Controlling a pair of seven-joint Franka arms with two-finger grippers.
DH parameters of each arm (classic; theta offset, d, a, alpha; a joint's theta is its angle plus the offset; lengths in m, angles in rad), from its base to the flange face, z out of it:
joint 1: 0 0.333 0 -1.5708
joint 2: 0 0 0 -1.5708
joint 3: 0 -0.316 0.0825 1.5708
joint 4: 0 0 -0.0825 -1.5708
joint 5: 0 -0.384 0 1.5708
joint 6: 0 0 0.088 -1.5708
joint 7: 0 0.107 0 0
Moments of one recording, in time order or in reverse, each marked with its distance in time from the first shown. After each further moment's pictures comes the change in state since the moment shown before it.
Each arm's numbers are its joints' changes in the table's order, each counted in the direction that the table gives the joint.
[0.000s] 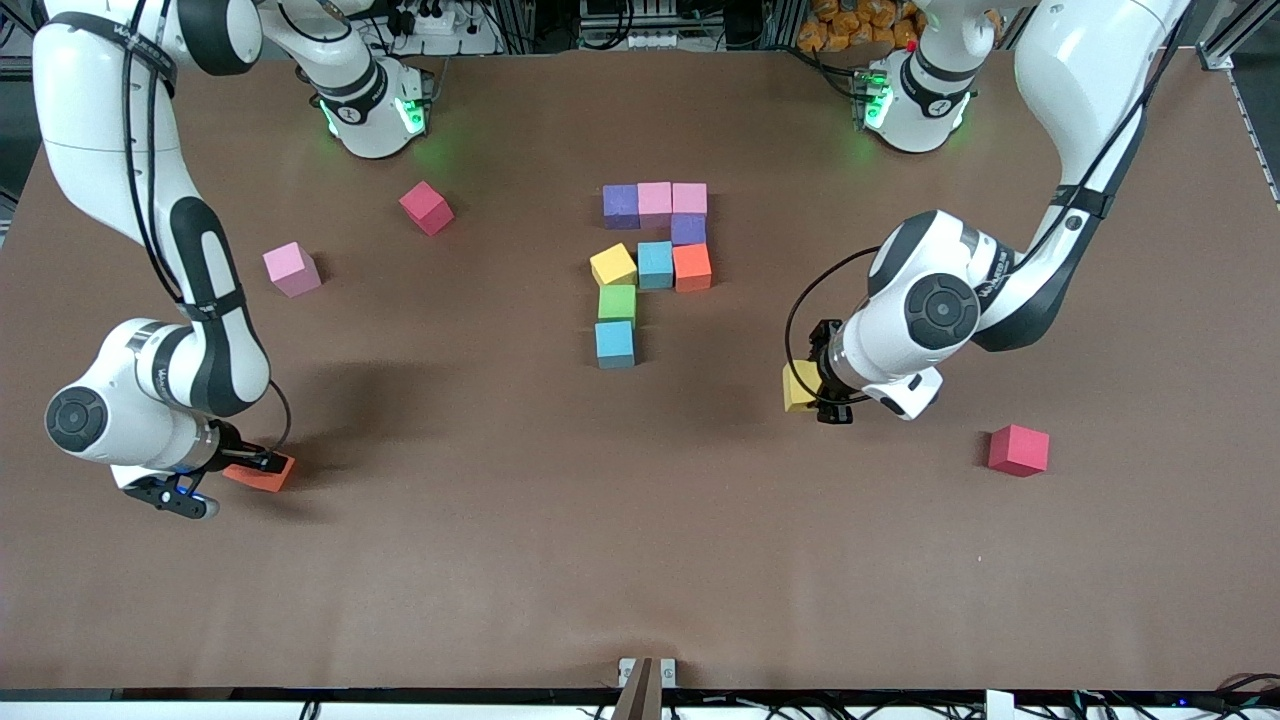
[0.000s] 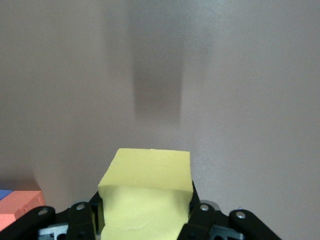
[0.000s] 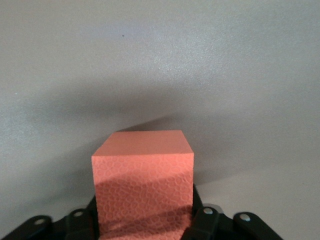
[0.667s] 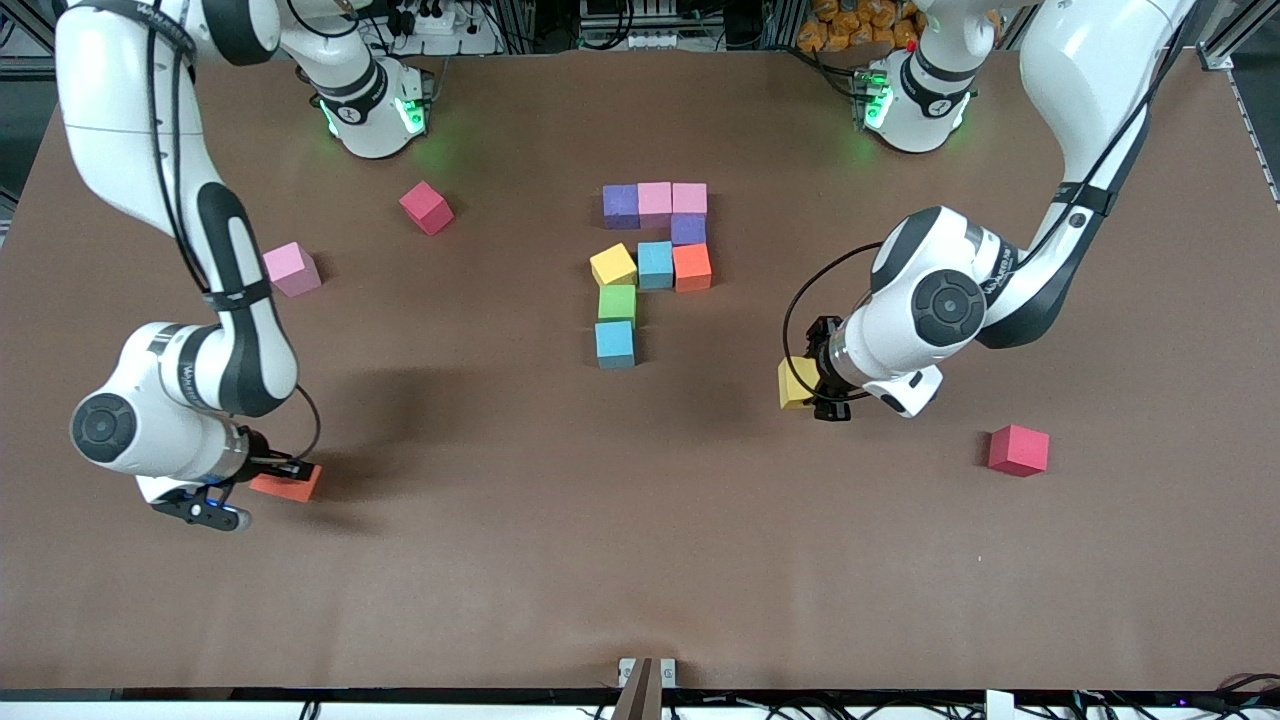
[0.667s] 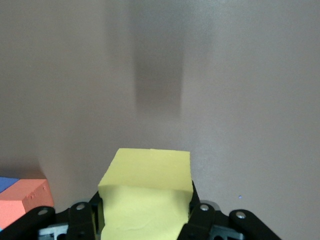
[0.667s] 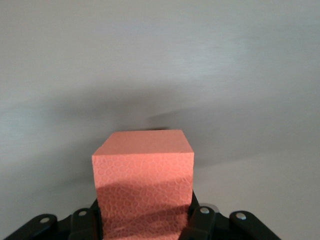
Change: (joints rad) left arm 0.052 -0.003 0.059 0.002 0.017 -0.004 0.000; right arm 0.126 -0.023 -0.008 -0.092 -0.006 0.101 0.101
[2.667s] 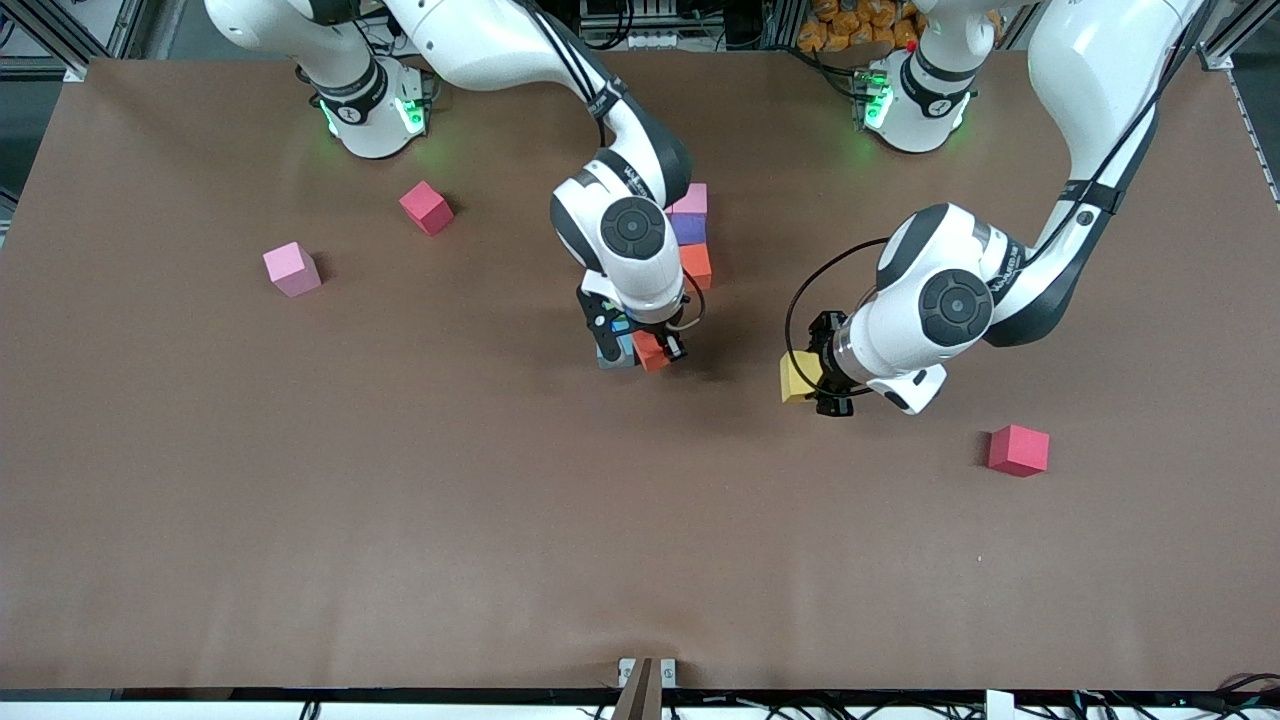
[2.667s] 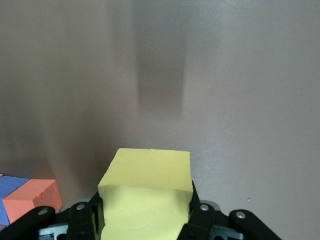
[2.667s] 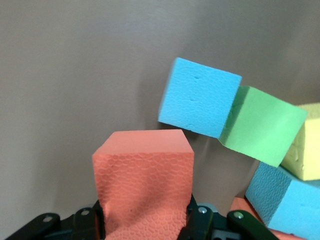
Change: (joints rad) left arm 0.021 -0.001 0.025 0.007 0.000 0.030 0.000; right arm 0.789 0.069 -0.008 -0.160 -0.130 -0.002 1.706
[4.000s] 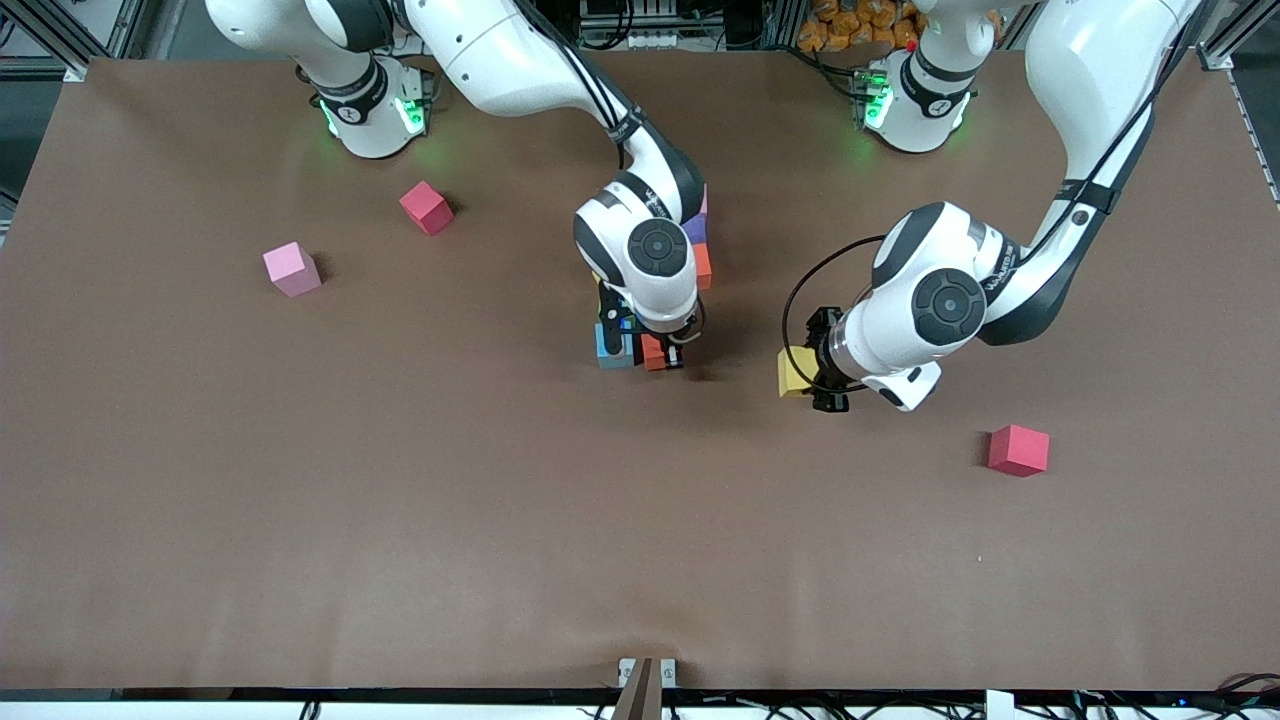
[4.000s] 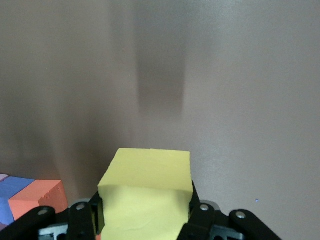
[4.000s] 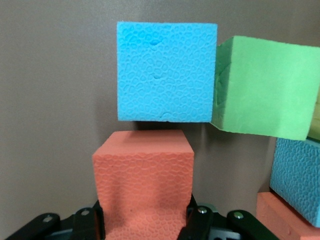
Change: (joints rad) left arm 0.000 0.000 0.007 0.007 0.000 0.007 0.000; right arm 0.022 0.109 0.001 -0.059 0.005 -0.021 0.256
